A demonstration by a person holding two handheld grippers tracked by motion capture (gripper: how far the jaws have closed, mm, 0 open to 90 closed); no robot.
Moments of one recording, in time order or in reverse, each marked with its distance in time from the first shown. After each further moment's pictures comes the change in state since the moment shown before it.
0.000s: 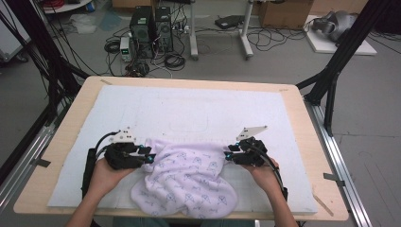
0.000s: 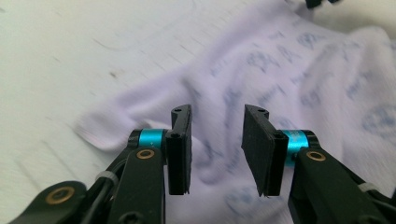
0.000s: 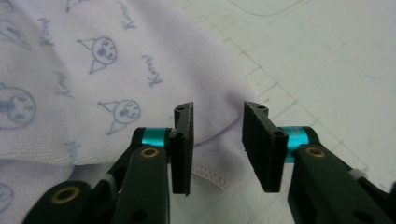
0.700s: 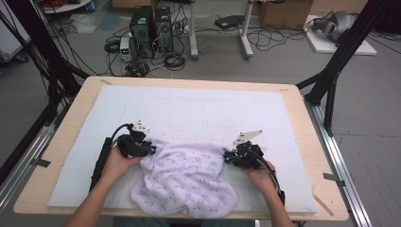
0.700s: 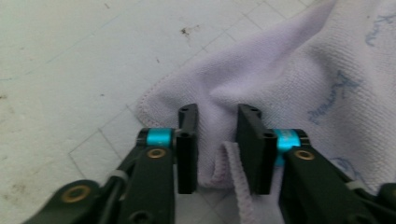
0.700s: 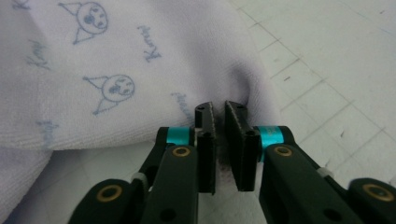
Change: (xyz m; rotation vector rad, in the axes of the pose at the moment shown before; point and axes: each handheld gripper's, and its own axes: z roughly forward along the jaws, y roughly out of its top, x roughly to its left) left arm 0.031 -0.004 0.054 0.241 0.154 -0.013; right arm 0.000 -0.013 0.020 0.034 0.027 -0.002
